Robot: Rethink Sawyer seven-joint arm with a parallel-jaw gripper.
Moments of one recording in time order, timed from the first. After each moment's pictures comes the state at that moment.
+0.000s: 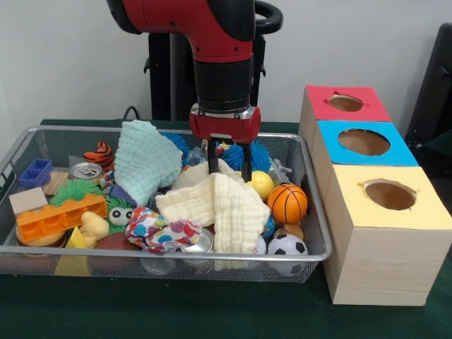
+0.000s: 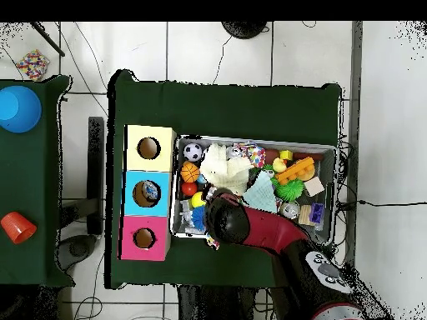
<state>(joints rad) -0.45 -0.60 0.16 1.93 -0.09 0.09 1.87</state>
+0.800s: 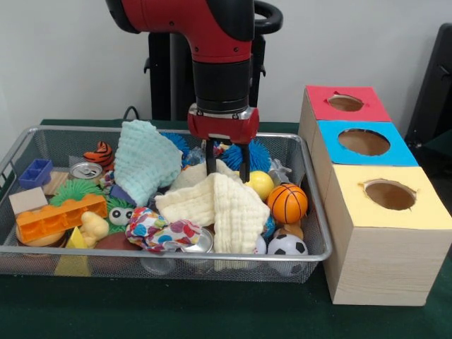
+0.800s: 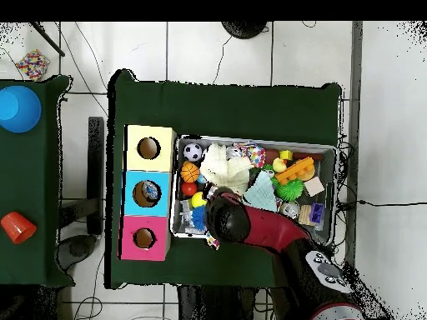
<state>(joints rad) -0.44 -0.60 0.15 1.92 -0.09 0.10 1.87</state>
